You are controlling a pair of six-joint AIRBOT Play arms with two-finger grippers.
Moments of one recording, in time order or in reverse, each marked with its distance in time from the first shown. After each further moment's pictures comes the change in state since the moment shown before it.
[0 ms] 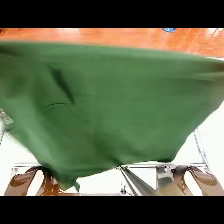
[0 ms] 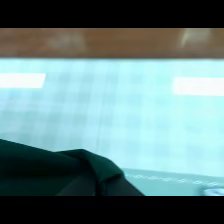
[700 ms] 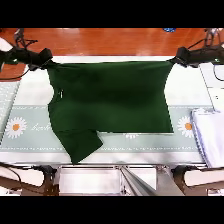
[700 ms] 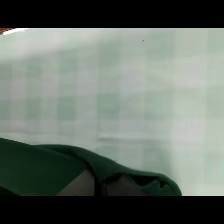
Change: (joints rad) left arm -0.115 -1.077 0.312 -0.125 0.139 -0.130; right arm 0.000 -0.995 0.182 0.293 -0.367 -0.139
